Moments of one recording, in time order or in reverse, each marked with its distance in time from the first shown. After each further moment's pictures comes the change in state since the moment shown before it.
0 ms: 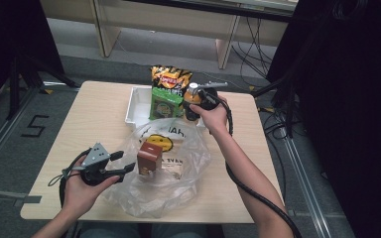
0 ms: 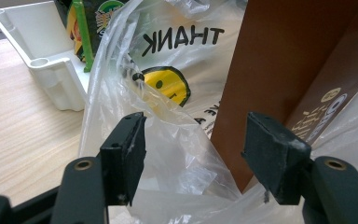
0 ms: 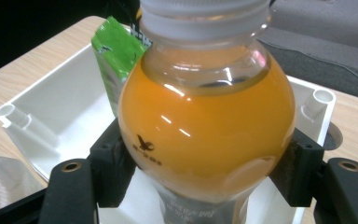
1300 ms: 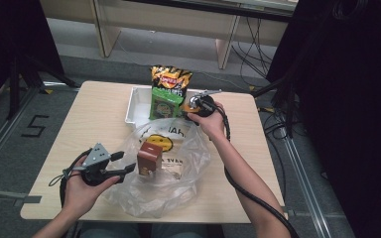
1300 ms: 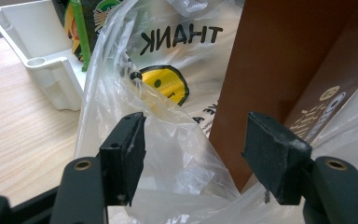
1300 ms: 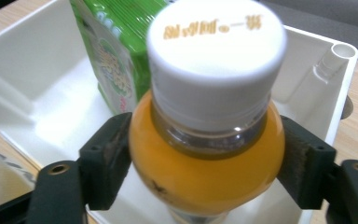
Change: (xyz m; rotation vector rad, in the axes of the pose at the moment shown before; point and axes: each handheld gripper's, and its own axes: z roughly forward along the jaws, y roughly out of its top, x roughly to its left) left arm -0.001 -0.001 0.001 0.004 -0.008 -0.004; right arm -0.004 -0.024 0.017 0.112 -0.024 -0.044
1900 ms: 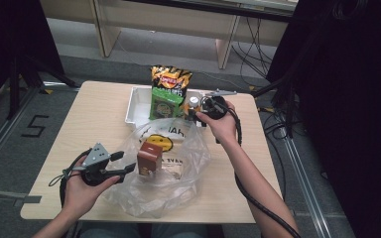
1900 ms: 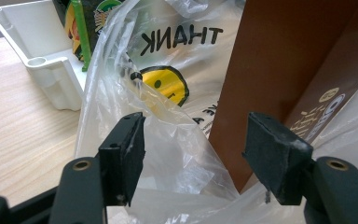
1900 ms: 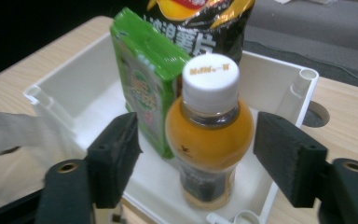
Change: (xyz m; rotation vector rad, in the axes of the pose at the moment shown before) left arm -0.001 0.000 -0.001 -0.001 0.007 -0.012; right arm 0.007 -0.004 -0.055 -0.128 0.037 0.048
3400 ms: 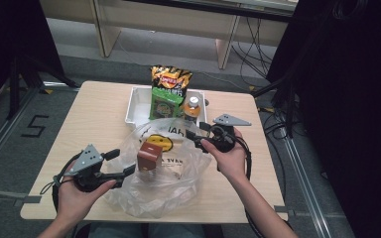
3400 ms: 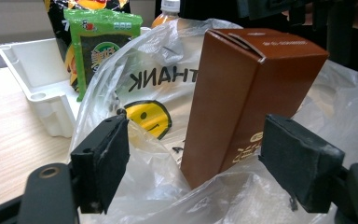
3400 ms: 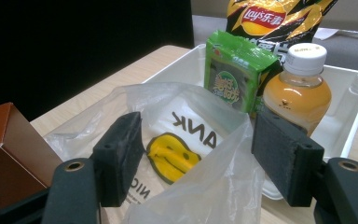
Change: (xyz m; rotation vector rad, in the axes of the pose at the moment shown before) left arm -0.017 0.012 -0.026 -0.132 -0.027 -0.023; right arm 0.056 -0.051 -0.078 -0.169 0.155 -0.028
